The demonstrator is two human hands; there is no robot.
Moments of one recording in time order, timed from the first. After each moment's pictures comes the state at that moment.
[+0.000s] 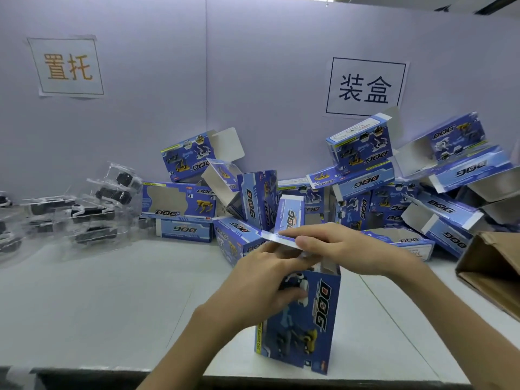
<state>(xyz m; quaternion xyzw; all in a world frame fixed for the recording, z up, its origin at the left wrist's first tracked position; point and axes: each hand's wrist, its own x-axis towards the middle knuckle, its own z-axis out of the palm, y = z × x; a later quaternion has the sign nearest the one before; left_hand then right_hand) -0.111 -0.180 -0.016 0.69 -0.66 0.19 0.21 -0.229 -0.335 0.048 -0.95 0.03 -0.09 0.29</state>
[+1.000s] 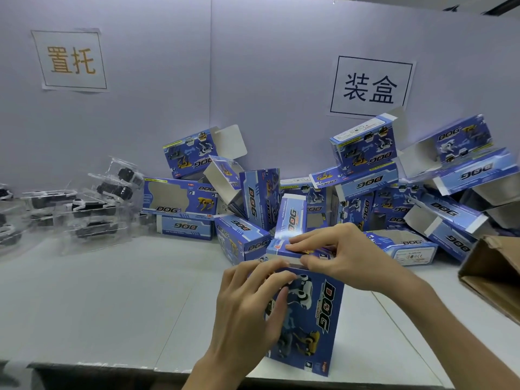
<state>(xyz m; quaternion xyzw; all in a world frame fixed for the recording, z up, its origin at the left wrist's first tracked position) -0.124 -0.170 -0.076 0.60 -0.54 0.41 0.43 -0.234 -0.332 0.029 -0.94 0.00 -0.24 0.24</state>
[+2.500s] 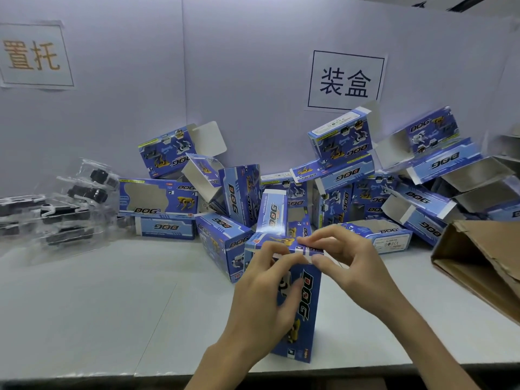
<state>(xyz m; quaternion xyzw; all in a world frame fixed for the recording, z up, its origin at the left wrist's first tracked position) -0.154 -0.196 -0.052 0.61 -0.58 0.22 0.49 -0.275 -0.328 -0.008 -0.84 0.06 -0.38 0.39</state>
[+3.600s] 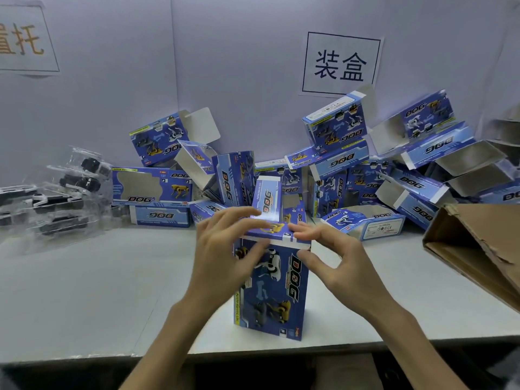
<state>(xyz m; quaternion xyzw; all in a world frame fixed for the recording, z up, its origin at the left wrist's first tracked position) -0.113 -0.184 -0.034 0.63 -0.54 0.30 0.48 -0.278 -0.324 -0.033 -0.84 0.05 -0.40 0.36</state>
